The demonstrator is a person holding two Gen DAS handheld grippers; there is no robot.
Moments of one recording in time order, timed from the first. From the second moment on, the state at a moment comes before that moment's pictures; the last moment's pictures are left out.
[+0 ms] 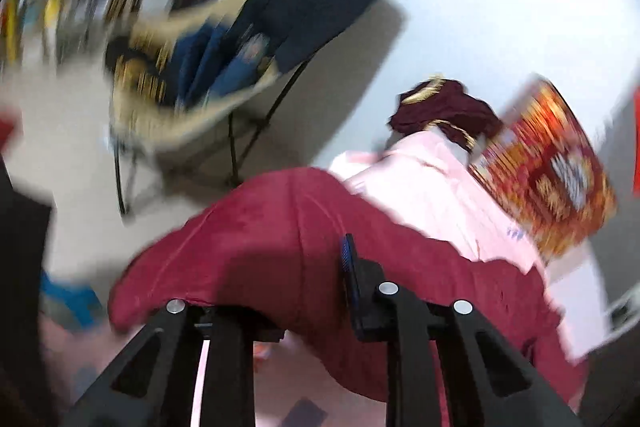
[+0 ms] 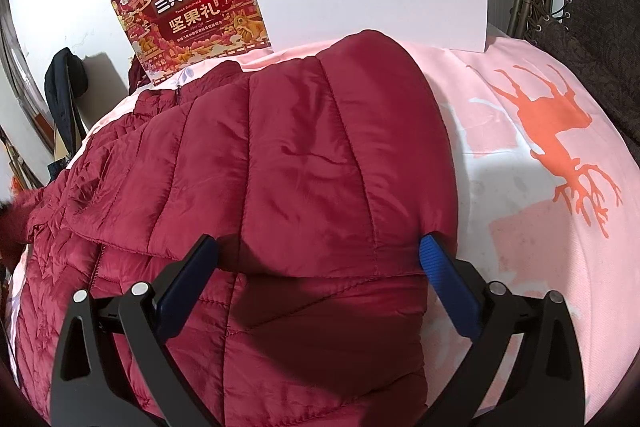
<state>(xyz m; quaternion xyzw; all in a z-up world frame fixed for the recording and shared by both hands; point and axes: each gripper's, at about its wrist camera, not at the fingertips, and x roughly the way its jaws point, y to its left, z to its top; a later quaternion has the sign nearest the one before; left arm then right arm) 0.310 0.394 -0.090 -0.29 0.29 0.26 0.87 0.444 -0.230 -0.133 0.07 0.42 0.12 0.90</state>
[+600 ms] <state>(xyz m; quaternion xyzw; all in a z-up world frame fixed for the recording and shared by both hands) 0.406 -0.021 -0.155 0.19 0.37 0.00 0.91 0.444 -0.236 -0.135 0.10 0.41 0.14 0.89</state>
